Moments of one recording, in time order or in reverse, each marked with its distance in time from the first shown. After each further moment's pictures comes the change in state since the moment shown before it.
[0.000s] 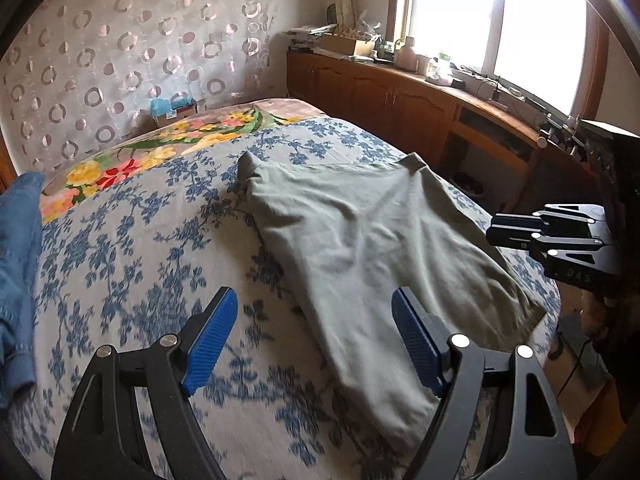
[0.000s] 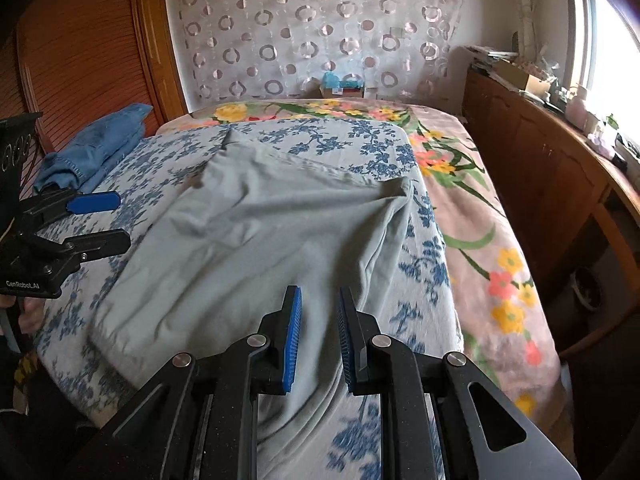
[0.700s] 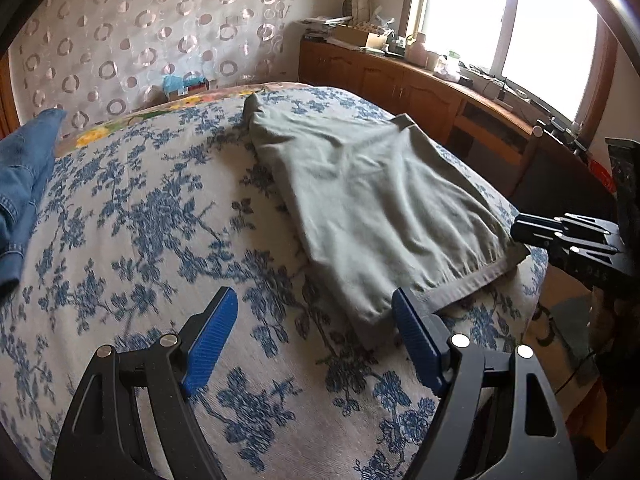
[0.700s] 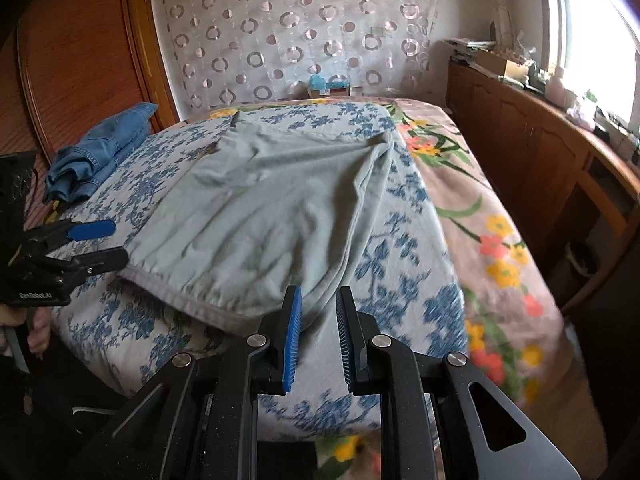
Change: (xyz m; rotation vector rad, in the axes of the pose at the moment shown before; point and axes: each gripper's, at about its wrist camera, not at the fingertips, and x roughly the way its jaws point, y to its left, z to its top) left arm -0.014 -0.016 -0.065 -0.074 0.027 0.006; right arm -0.031 0.012 -0.053 0.069 -0.023 -0.008
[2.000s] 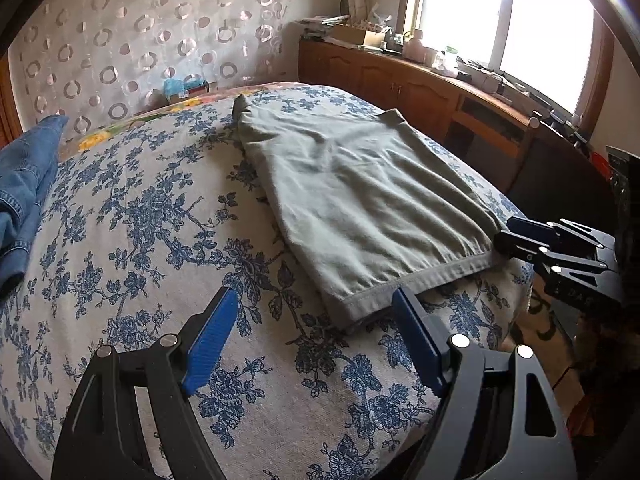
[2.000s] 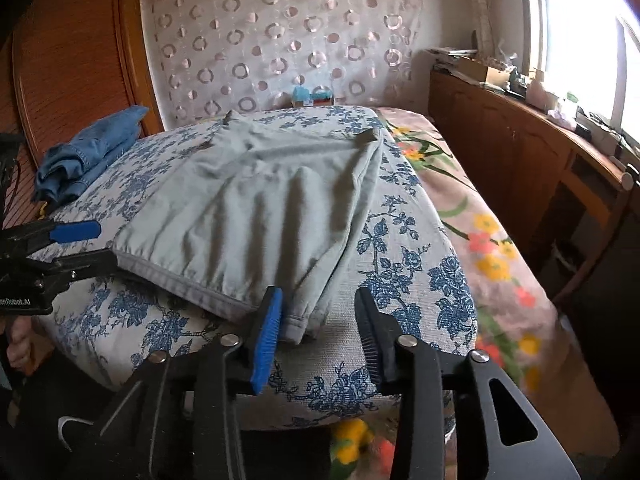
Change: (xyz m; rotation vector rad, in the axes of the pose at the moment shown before) left arm -0.009 -0.019 -0.006 0.017 0.005 0.021; right arm -0.002 0.013 -0.024 0.020 -0.051 -0.069
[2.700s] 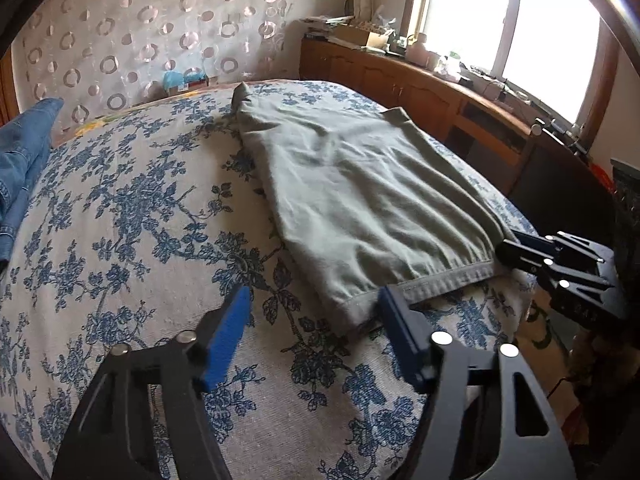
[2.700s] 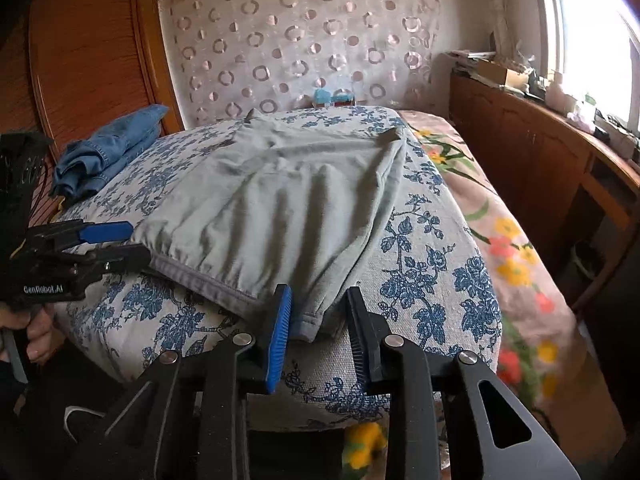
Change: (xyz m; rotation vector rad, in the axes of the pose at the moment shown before) left arm 0.013 0.004 -0.003 -0.042 -0.008 -0.033; right arm 0.002 -0.004 -0.006 -0.026 -0.021 0.072
